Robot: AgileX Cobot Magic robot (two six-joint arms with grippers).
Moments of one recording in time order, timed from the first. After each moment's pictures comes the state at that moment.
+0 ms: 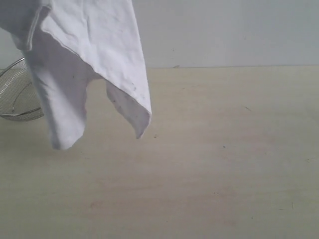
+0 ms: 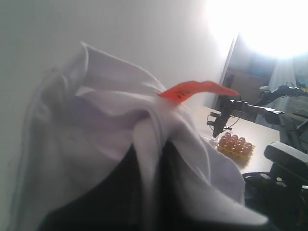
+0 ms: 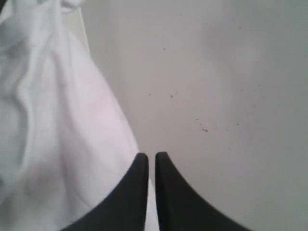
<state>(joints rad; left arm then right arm) 0.10 1.53 -2.07 -1.35 1.23 0.76 0.29 1.11 -1.01 -1.01 -0.44 1.17</state>
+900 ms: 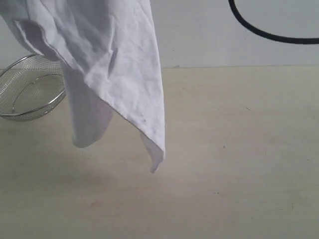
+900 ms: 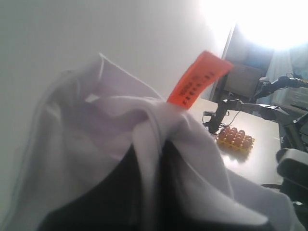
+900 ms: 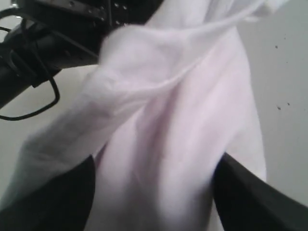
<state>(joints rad) -0.09 1.60 -2.07 -1.24 1.10 0.78 0.44 1.37 -1.27 -1.12 -0.62 1.28</state>
